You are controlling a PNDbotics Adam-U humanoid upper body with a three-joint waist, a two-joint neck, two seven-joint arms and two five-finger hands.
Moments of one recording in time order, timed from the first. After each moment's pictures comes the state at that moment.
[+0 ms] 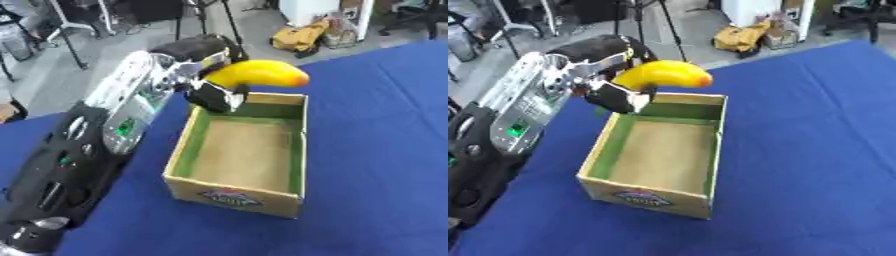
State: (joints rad) left arm -1.13 0.31 -0.34 -1.38 -0.85 0.15 -0.62; right arm -0.63 -0.56 -0.06 -1.99 0.51 -0.14 -0.54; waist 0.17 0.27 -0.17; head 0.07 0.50
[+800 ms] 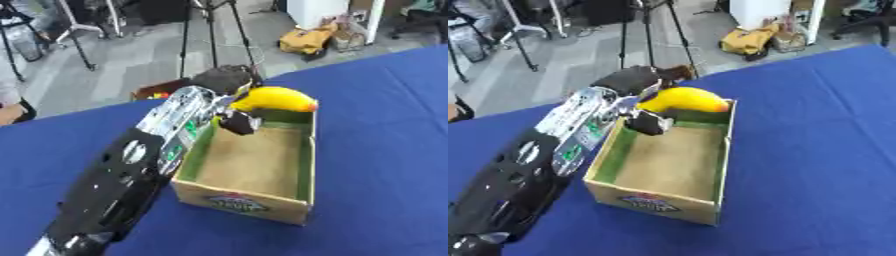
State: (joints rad) left arm -1.13 0.22 -0.37 -1.25 -1.09 0.20 -0.53; right arm -0.64 -0.55 -0.05 -1.99 0.51 -0.15 -0.54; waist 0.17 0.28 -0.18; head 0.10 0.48
